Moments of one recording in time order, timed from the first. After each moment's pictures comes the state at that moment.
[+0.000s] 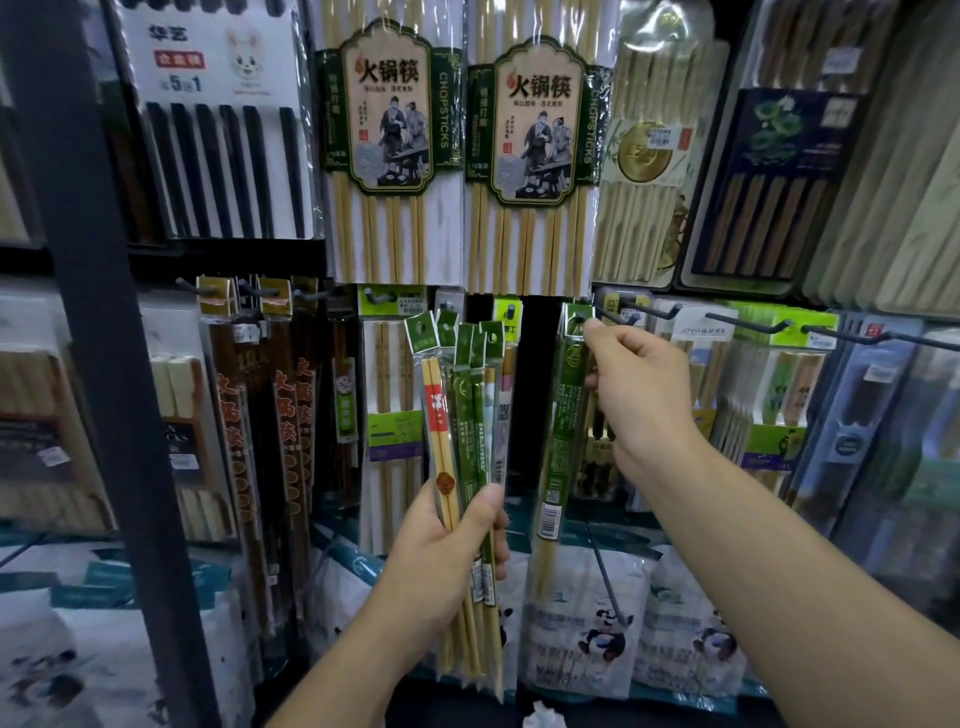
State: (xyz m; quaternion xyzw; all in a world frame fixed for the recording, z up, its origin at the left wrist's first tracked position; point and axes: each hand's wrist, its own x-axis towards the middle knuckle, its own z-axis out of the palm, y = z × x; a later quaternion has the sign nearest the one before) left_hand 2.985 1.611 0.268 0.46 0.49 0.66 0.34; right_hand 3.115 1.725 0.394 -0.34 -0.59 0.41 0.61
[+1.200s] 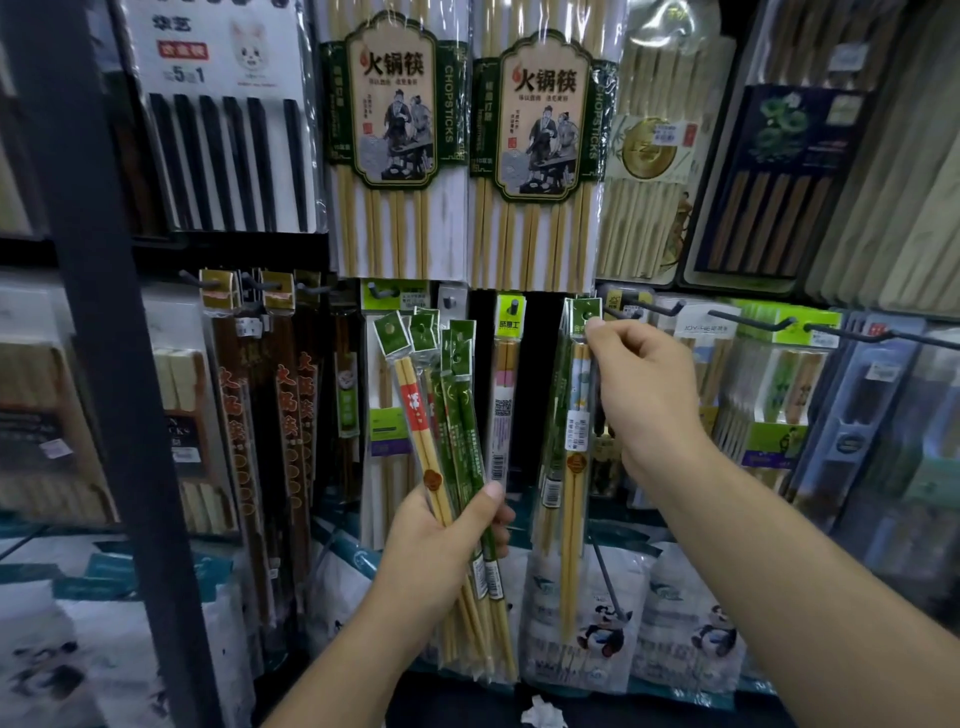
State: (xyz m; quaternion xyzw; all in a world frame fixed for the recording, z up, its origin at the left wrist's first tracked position) left_hand 2.988 1.610 0.272 0.41 0.51 0.69 0.32; right_hand 3.120 1.723 0.391 -0.32 -0.63 0.38 0.60
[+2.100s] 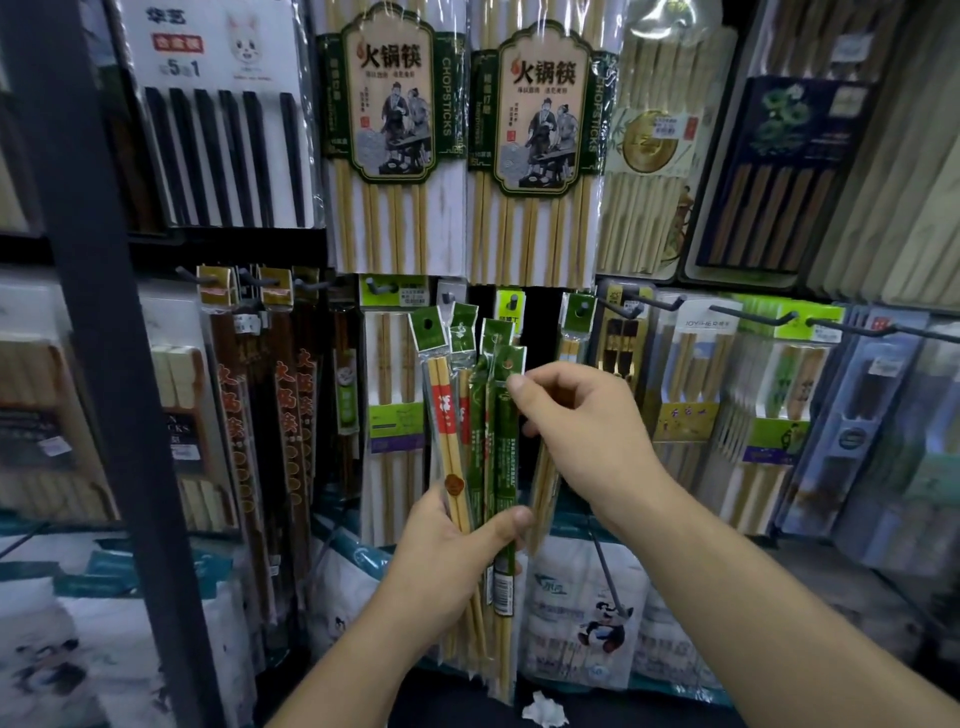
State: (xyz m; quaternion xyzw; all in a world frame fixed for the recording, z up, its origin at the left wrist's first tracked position) left_hand 2.984 1.616 0.261 0.46 0.52 0.65 0.32; right_hand 3.108 1.685 0.369 -0.27 -0.74 0.37 0.49
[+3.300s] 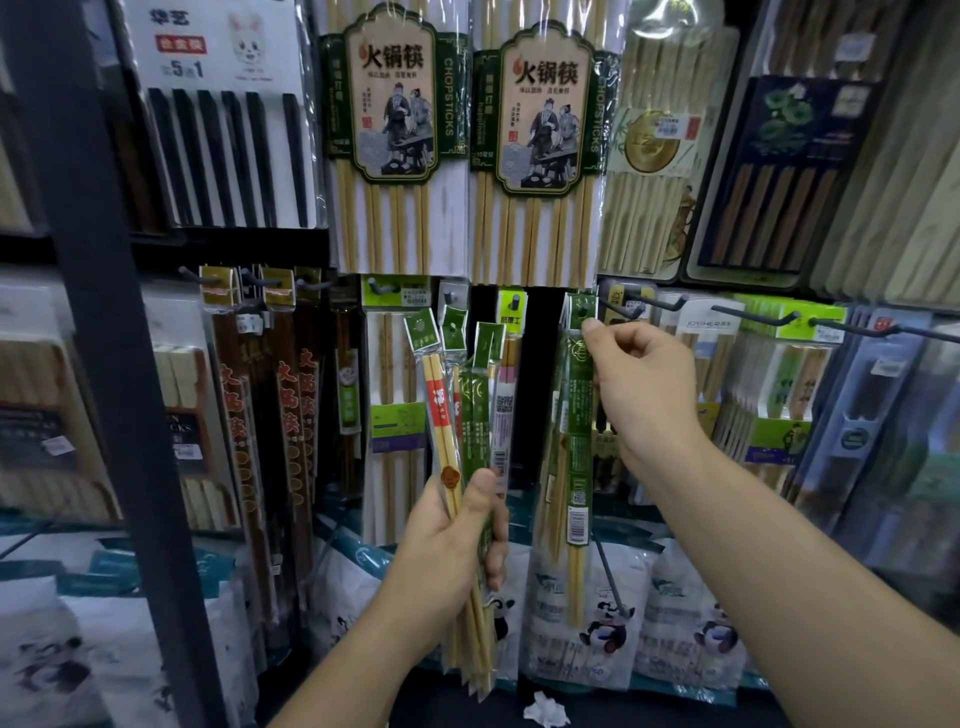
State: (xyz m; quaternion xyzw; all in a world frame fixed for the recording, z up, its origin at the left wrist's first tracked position) left_hand 2.988 1.614 0.261 0.45 0.42 0.69 0.38; right_hand 3.116 1.729 0.389 -0.35 -0.61 0.37 0.61
